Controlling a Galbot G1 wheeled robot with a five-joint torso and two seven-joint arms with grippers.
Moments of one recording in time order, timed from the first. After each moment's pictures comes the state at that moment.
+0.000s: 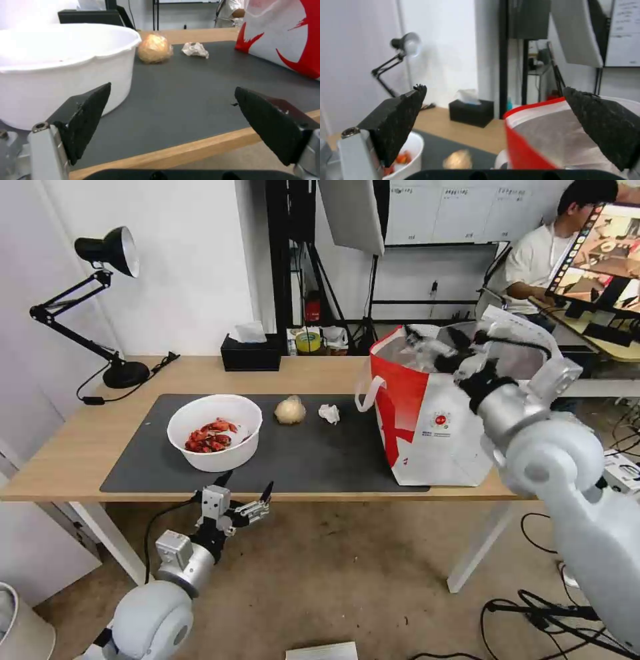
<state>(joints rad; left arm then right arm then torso) 1.46 -0.97 -0.37 -2.13 -0.48 0.09 -0.11 -0.85 0.82 0.32 2.19 0.93 -0.34 0.12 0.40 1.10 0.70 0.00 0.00</state>
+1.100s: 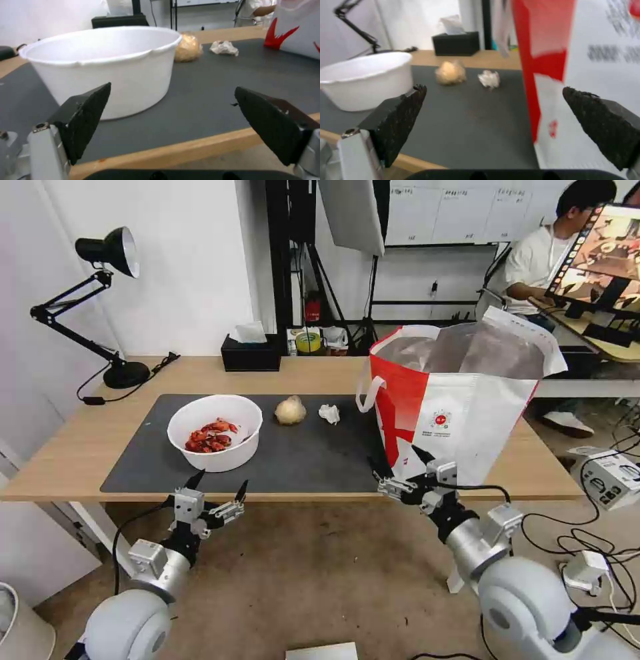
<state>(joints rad) 1.55 -0.99 -0.48 -2.11 -0.43 0.02 -0.09 -1.41 0.96 0.31 2.21 0.58 -0.13 0.16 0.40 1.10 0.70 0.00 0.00</state>
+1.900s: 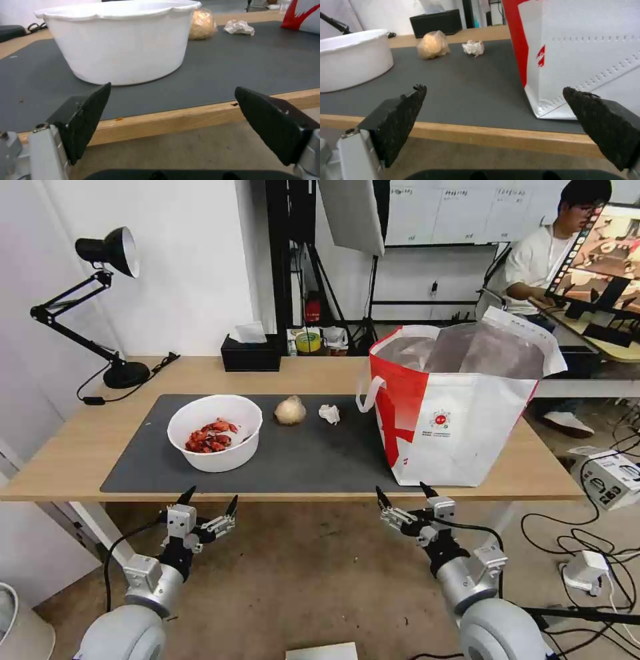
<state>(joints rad) 1.60 -1.02 -0.51 -2.06 -0.41 0.00 -0.08 -1.51 1.05 0.28 2.18 0.50 -0.09 0.21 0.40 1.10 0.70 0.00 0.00</state>
